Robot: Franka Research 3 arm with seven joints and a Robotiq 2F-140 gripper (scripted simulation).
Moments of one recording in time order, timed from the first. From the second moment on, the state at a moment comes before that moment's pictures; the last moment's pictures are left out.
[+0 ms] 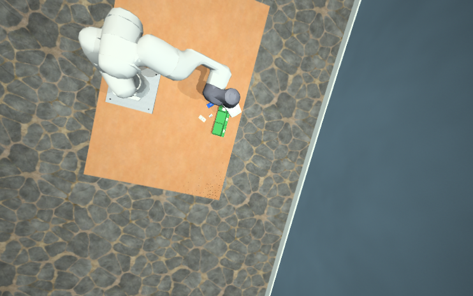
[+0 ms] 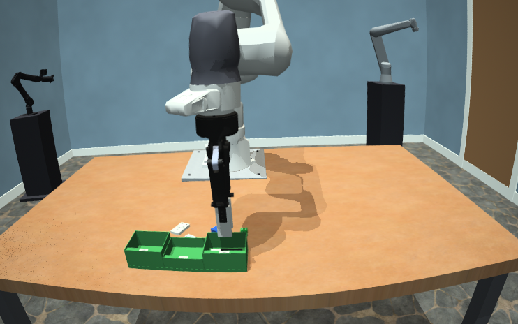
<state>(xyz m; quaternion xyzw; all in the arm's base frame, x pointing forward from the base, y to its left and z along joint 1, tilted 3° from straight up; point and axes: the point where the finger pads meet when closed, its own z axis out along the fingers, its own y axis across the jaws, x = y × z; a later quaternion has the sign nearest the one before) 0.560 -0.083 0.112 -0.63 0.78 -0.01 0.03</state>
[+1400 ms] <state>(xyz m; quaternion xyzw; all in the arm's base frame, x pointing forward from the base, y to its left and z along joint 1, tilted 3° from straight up) 0.560 -0.084 0.130 -0.63 0.78 -0.01 0.03</state>
